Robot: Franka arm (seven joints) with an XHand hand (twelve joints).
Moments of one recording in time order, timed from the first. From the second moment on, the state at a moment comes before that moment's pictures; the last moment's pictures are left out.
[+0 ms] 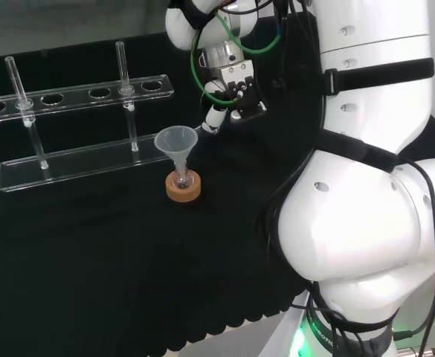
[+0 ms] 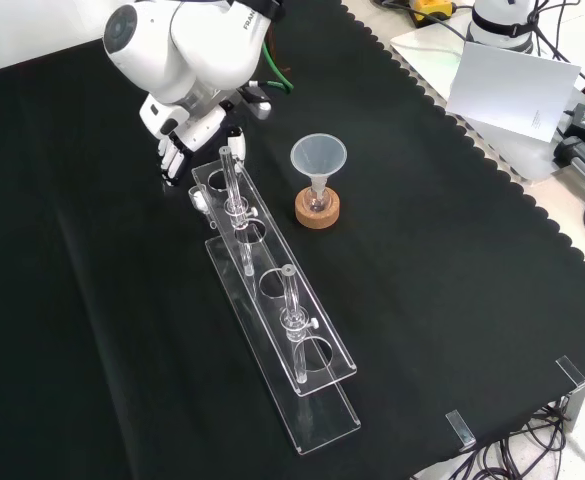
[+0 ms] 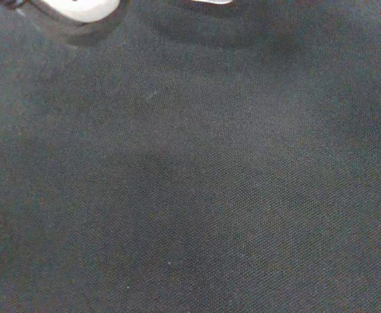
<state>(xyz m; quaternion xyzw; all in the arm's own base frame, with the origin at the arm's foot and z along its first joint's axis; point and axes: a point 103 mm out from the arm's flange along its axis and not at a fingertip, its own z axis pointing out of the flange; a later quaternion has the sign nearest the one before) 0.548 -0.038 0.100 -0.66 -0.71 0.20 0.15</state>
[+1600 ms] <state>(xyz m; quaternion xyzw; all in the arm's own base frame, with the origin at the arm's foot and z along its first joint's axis) 0.563 -0.038 0.071 -0.68 -0.69 0.23 0.12</state>
